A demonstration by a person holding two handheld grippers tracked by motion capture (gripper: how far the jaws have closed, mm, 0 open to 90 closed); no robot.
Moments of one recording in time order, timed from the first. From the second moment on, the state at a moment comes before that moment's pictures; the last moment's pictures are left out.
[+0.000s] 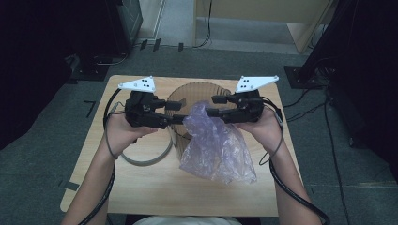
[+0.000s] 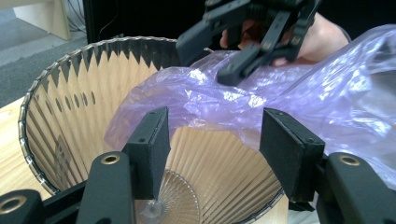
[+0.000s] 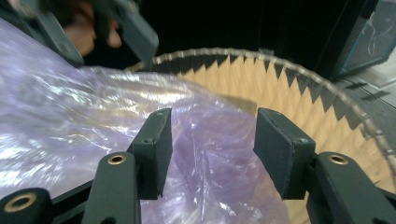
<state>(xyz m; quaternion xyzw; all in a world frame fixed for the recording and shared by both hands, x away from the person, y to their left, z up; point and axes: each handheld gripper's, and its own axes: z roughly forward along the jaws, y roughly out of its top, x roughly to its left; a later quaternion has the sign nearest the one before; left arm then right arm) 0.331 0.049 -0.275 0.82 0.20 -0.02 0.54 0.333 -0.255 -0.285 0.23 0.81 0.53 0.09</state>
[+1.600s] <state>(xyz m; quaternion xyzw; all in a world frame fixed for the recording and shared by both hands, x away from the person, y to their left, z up) 0.332 0.045 -0.282 0.82 0.19 -0.04 0.54 0.311 -0.272 -0.300 0.23 0.81 0.54 -0.07</state>
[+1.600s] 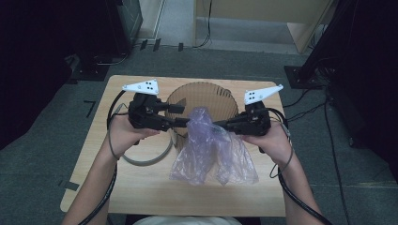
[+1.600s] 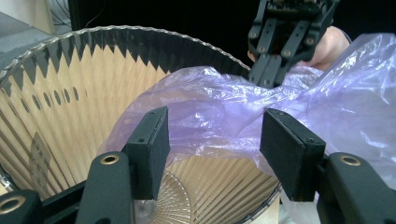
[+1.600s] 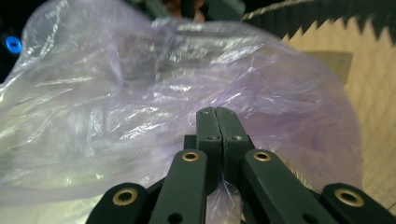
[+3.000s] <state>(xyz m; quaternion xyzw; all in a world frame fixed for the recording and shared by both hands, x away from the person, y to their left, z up) 0.324 0.030 -0.281 0.82 0.18 -0.07 0.53 0.309 -0.251 -0.287 0.24 0.78 0.58 -0.04</state>
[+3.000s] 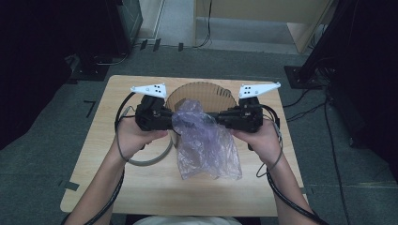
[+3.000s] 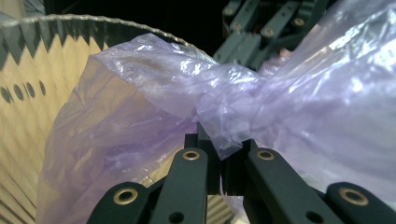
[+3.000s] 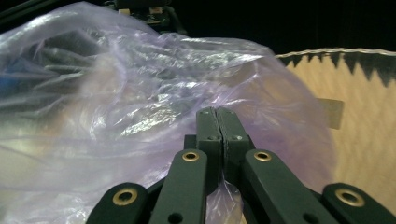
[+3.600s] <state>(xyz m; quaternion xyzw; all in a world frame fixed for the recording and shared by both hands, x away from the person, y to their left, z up) 0.347 0.085 -0.277 0.79 0.24 -0.05 0.56 0.321 -0.305 -0.288 0.30 0.75 0.58 0.00</state>
